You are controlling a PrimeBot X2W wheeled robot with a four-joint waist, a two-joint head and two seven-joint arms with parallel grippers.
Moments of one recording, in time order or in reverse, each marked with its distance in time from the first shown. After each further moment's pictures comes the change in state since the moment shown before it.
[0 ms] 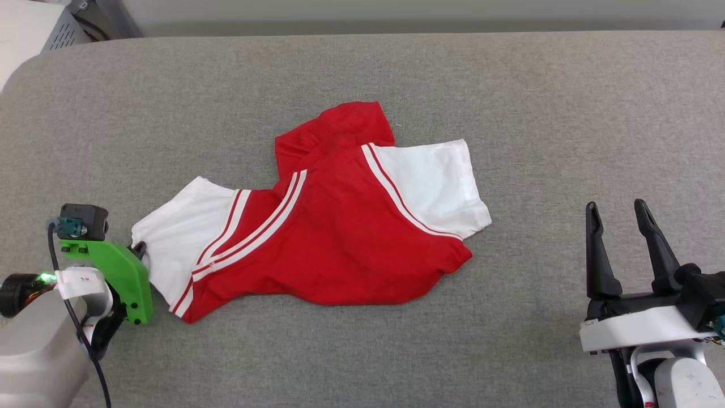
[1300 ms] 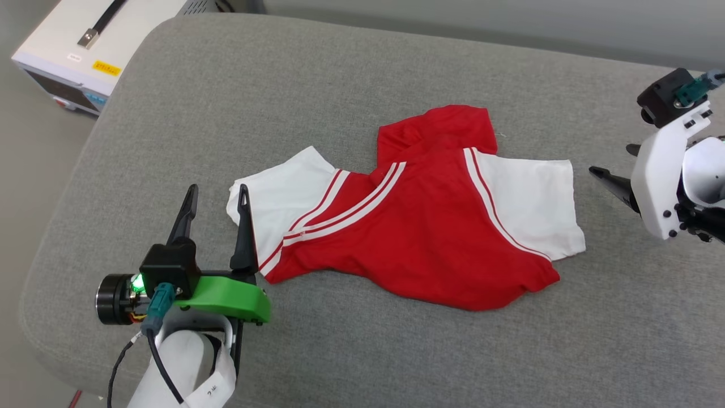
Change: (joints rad) left arm 0.477 -0.450 0.763 -0.693 0.852 0.198 -0.242; right arm -0.712 -0.679 0.726 0.257 0.636 0.000 0.896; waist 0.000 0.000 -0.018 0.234
